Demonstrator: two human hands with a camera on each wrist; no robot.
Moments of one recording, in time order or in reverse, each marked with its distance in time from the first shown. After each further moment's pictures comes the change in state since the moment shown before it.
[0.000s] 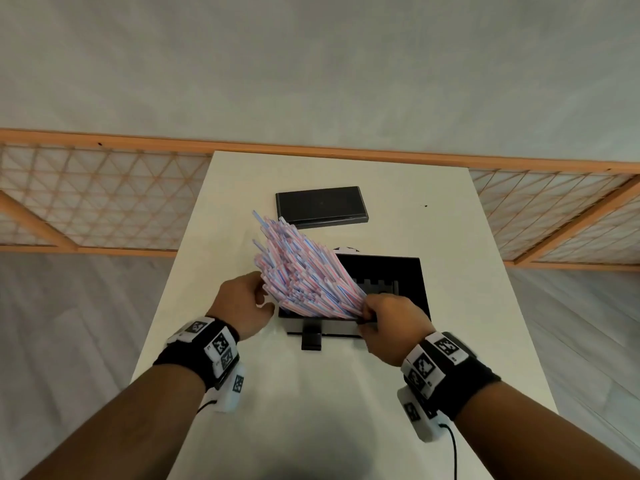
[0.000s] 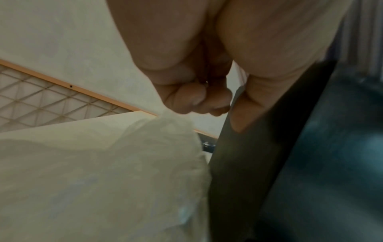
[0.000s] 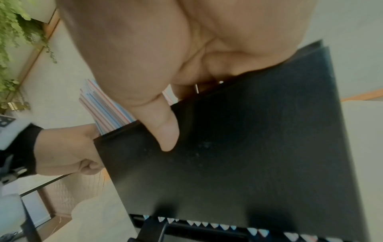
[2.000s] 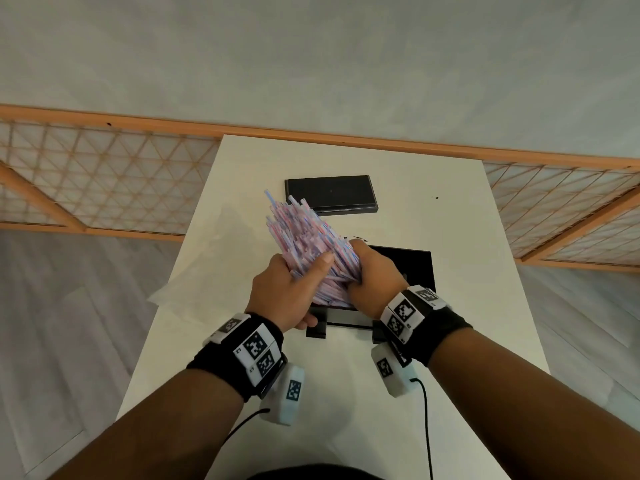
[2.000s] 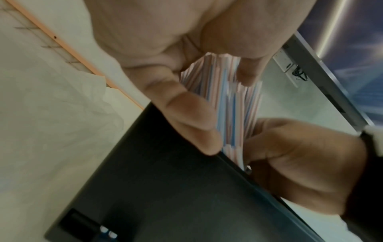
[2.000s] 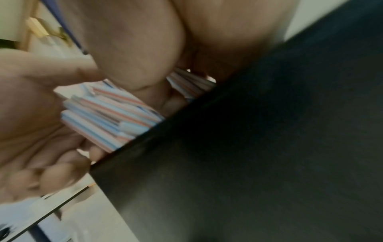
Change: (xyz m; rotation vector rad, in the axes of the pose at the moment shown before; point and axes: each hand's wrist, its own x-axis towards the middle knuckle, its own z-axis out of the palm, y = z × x) left_hand -0.037 0.091 -0.015 -0.696 -0.015 -0.371; right_hand 0.040 -0.038 -0.015 0.358 0.034 -0.062
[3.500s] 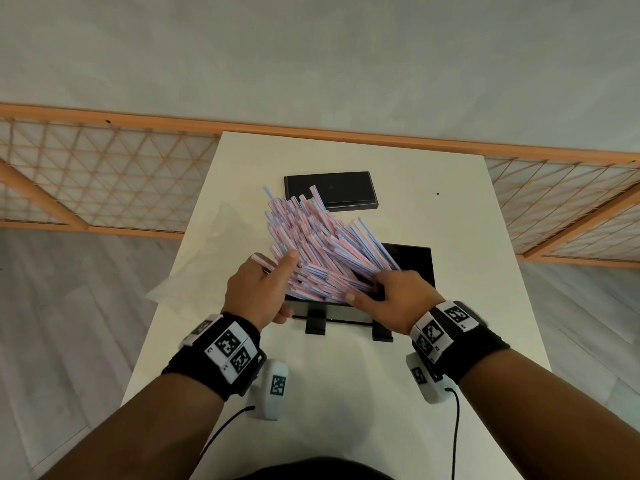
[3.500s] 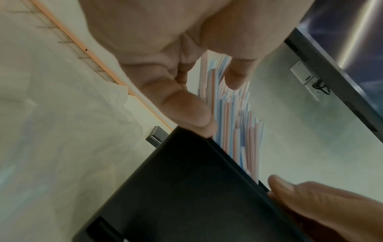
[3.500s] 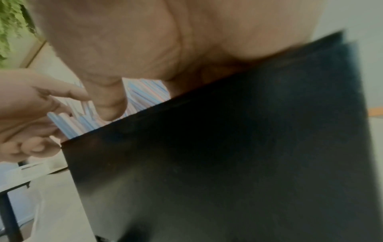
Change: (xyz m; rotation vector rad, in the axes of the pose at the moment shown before) left_hand 0.008 -0.016 -0.021 -0.035 0.123 -0.009; right_hand -0.025 0.040 -0.011 -0.359 -0.069 0.079
